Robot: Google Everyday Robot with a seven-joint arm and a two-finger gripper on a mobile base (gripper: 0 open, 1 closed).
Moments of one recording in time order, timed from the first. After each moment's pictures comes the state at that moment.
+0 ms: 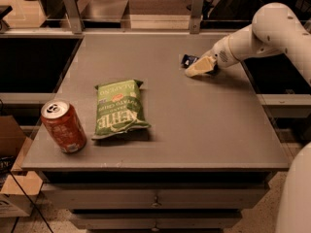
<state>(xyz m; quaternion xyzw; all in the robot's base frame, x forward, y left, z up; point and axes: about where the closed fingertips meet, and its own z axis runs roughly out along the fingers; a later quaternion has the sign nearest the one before) 0.743 -0.160 0.833 -0.40 0.83 0.15 0.37</state>
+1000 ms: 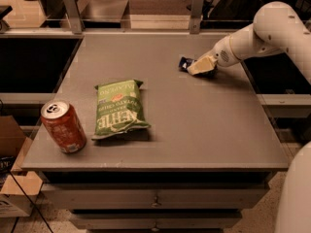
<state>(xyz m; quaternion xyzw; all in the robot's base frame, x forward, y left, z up) 0.742 -0.162 0.834 -0.39 0.83 0.15 0.37</state>
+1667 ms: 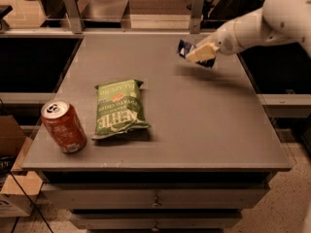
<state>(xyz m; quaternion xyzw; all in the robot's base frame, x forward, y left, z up) 0.728 -0.147 0.894 -0.43 0.79 0.14 0.42</state>
